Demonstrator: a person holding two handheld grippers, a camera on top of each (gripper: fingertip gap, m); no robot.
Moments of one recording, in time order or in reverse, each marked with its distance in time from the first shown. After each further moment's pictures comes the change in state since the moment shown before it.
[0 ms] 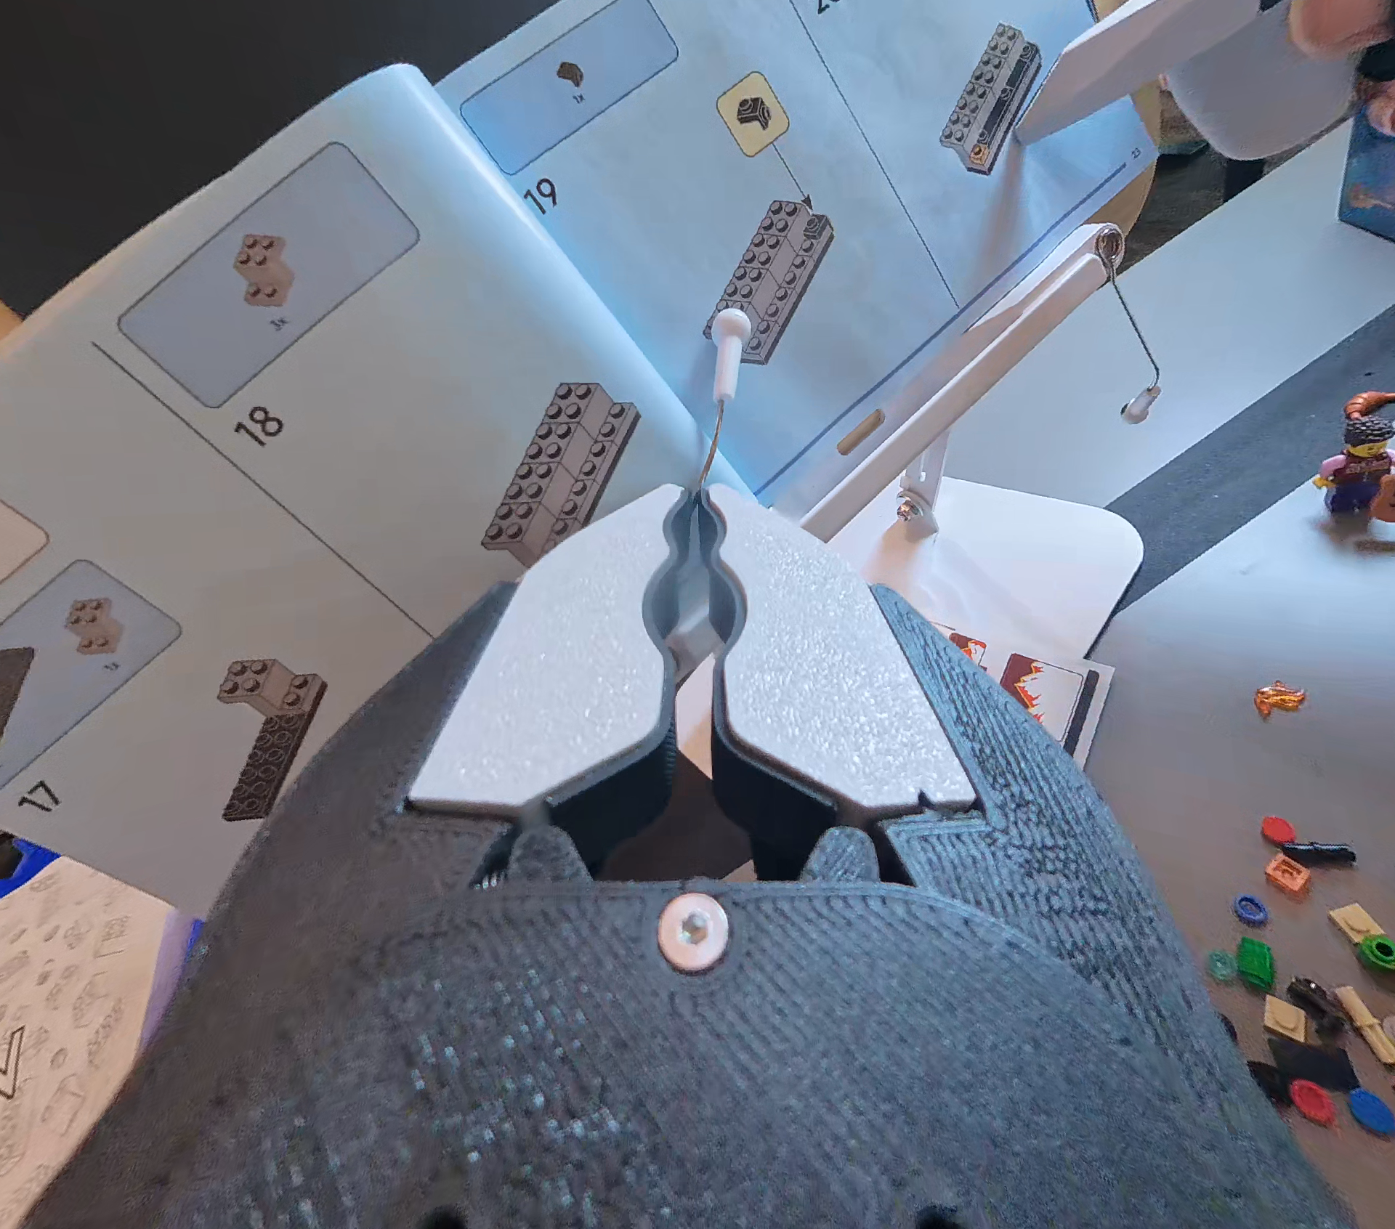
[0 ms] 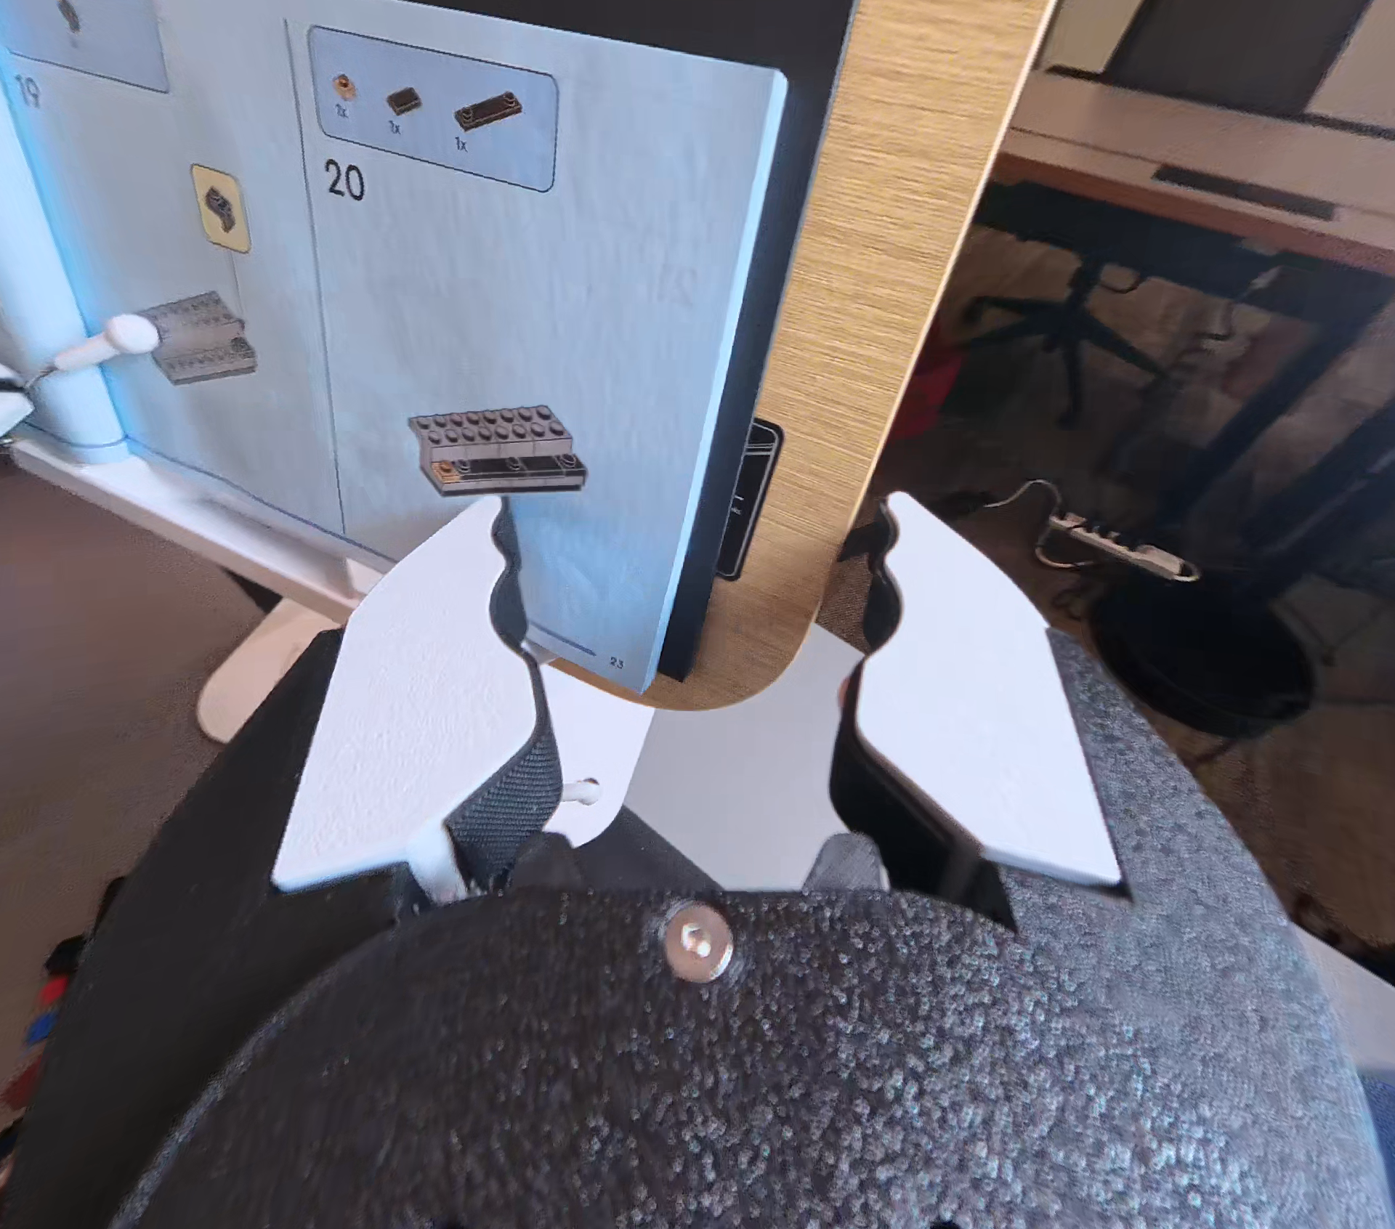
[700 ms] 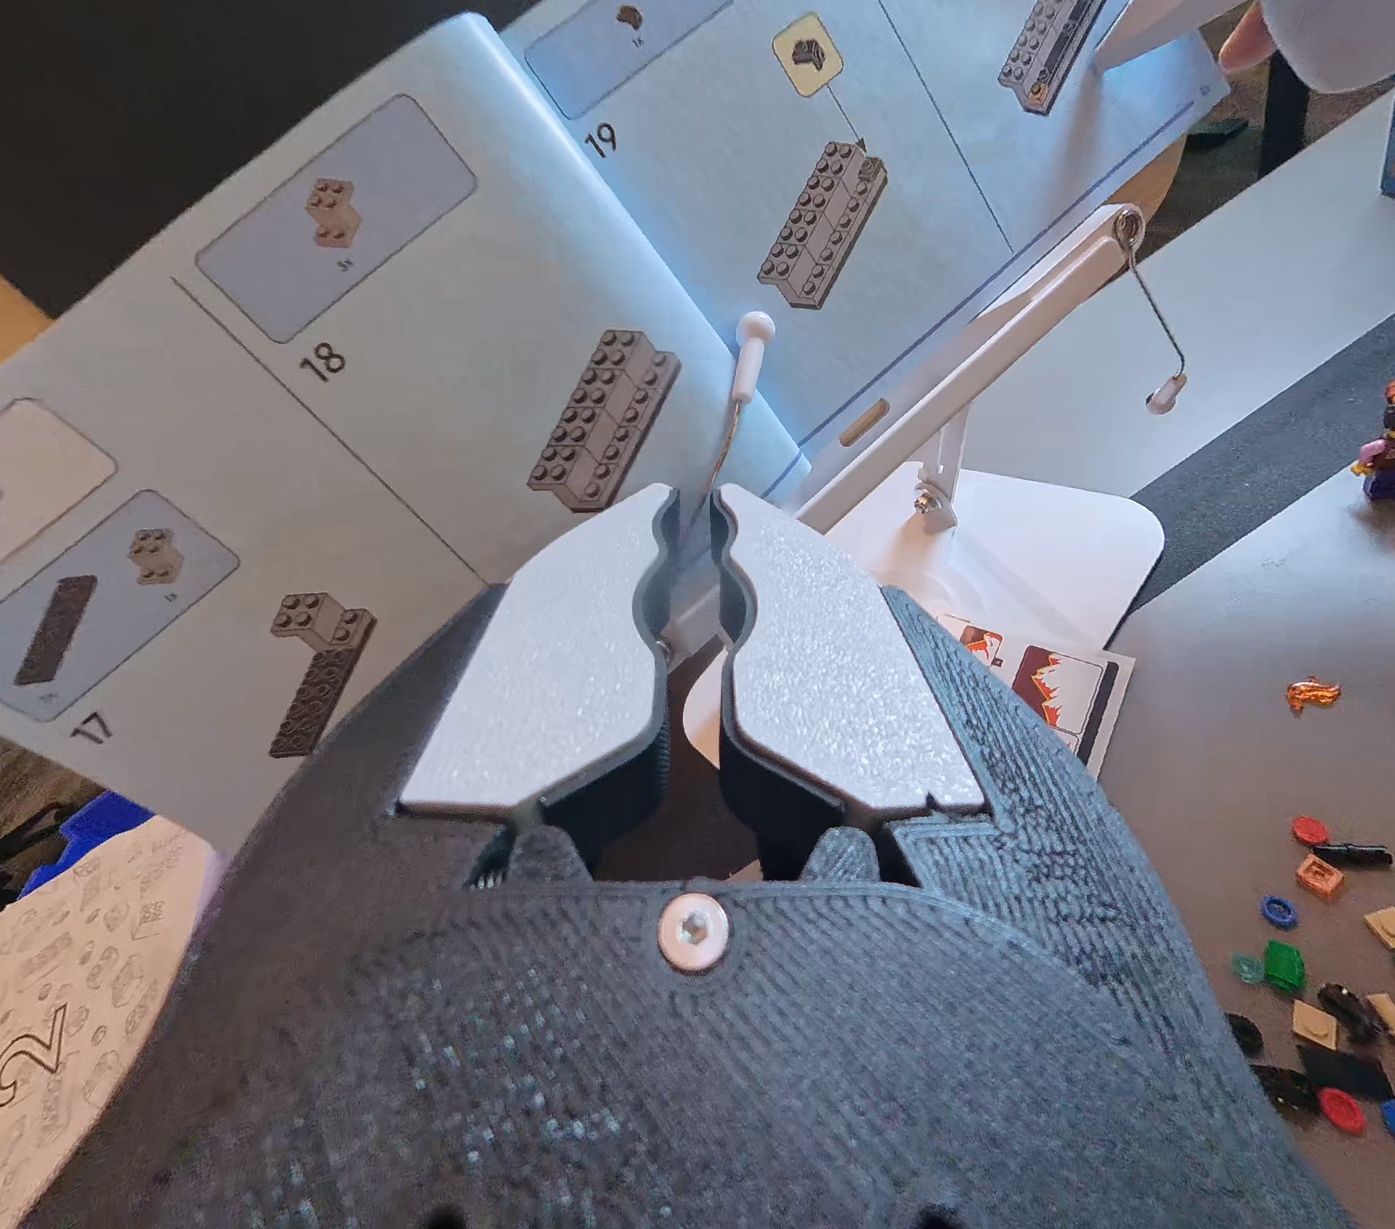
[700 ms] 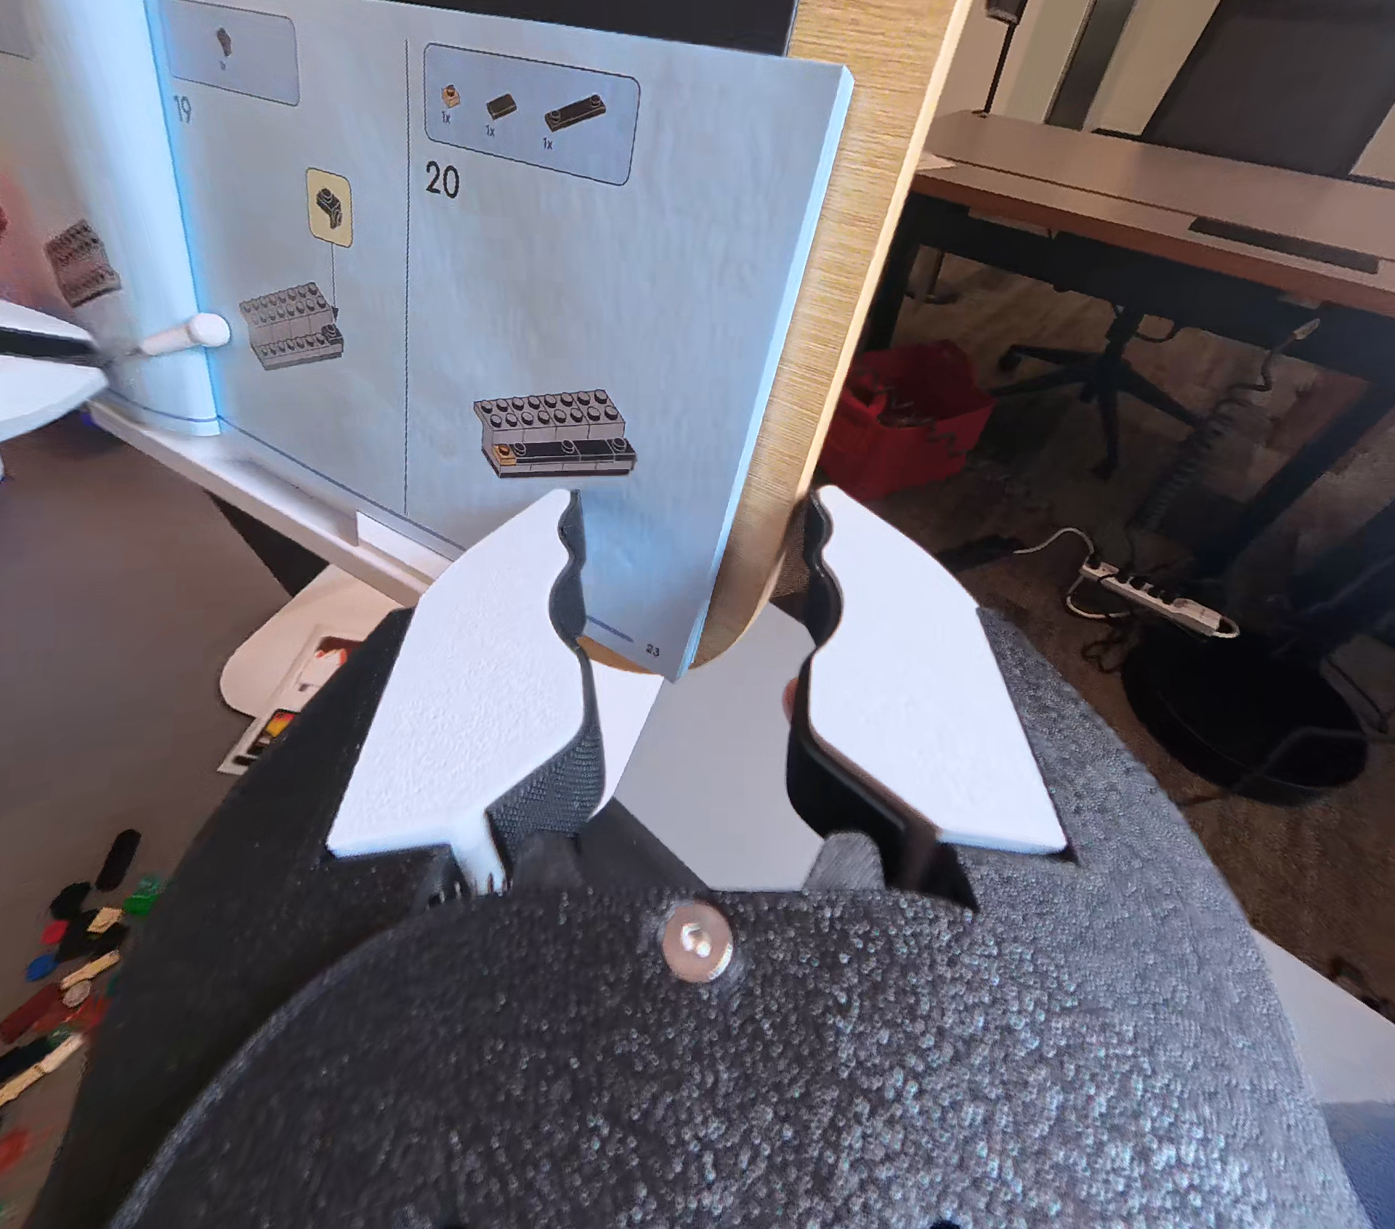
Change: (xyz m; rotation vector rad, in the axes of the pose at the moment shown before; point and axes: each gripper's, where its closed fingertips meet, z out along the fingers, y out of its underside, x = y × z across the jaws) left arm -0.002 0.003 0.000 -0.002 -0.028 0.027; right arm 0.007 0.004 -0.015 0.073 -0.057 -0.013
